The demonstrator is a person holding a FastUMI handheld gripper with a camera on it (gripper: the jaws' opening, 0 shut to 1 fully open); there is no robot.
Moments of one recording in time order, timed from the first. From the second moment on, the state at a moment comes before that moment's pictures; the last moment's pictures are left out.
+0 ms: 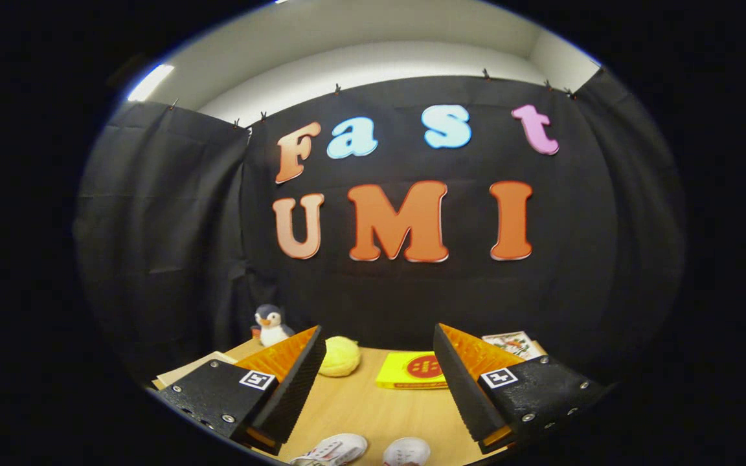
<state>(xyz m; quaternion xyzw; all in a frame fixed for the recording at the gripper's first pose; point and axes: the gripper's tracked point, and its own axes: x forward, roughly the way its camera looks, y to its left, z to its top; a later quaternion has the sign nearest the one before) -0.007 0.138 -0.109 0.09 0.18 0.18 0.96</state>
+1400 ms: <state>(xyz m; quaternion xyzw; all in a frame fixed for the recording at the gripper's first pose) -0.186 0.393 -0.303 0.39 0.62 0.36 0.58</state>
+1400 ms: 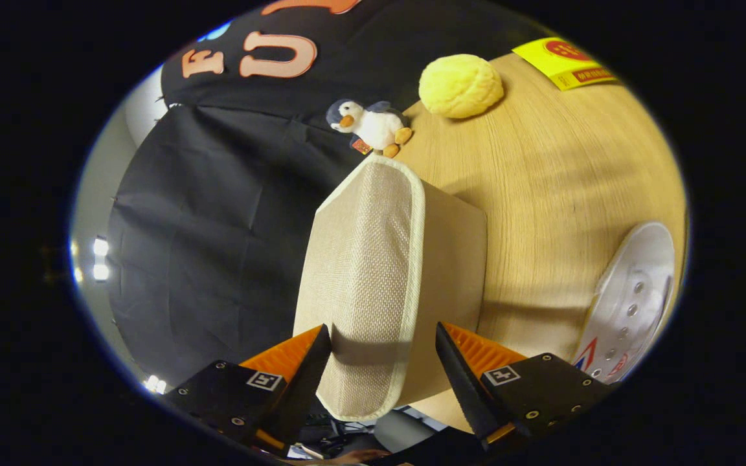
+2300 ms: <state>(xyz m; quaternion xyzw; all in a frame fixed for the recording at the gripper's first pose) -0.145 0.418 -0.160 0.41 0.55 0.41 0.60</state>
